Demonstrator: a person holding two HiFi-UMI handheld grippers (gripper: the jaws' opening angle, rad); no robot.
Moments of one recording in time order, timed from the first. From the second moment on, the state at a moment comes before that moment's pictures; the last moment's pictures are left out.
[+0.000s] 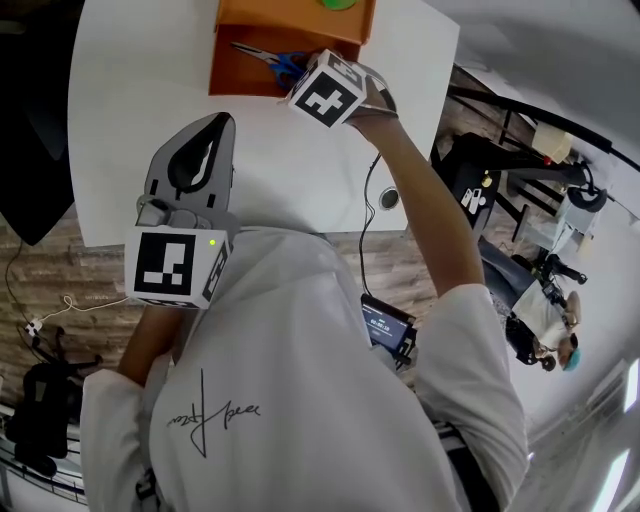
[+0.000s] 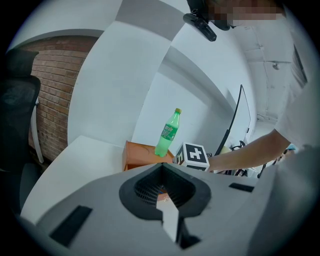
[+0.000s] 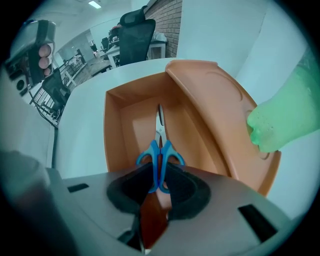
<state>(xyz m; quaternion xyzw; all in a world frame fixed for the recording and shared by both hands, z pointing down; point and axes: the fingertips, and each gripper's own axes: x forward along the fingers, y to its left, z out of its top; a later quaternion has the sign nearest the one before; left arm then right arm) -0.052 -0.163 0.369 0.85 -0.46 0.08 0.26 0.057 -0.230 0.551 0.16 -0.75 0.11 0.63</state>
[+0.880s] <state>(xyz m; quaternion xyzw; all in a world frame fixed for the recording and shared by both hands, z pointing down) -0.050 -0.144 0.349 0.86 -0.45 0.06 0.24 0.069 -0.217 0.514 0.21 -0.77 0.11 0.59</state>
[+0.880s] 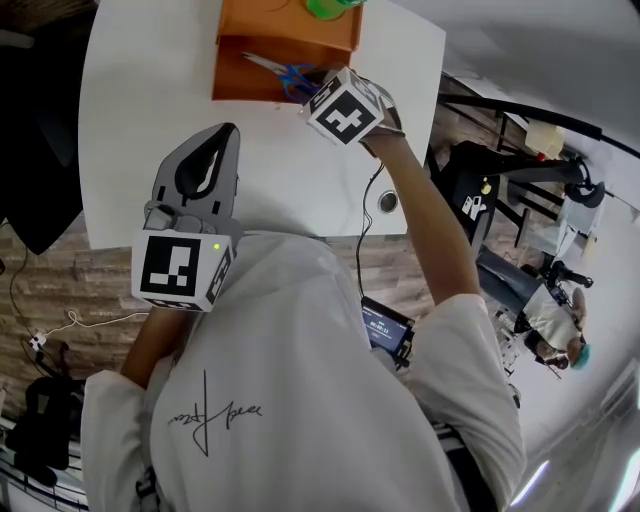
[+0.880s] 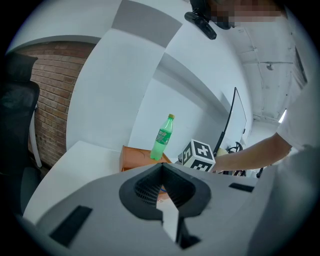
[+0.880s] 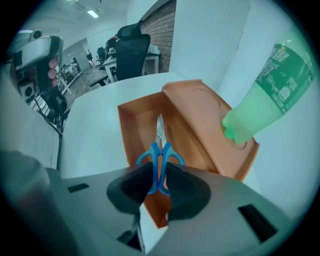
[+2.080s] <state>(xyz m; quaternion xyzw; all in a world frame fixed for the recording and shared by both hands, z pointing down) -0.051 -0.133 0.334 0.86 -0.47 0.08 0.21 0.072 -0.176 0.460 0.30 -0.83 0.16 0.44</state>
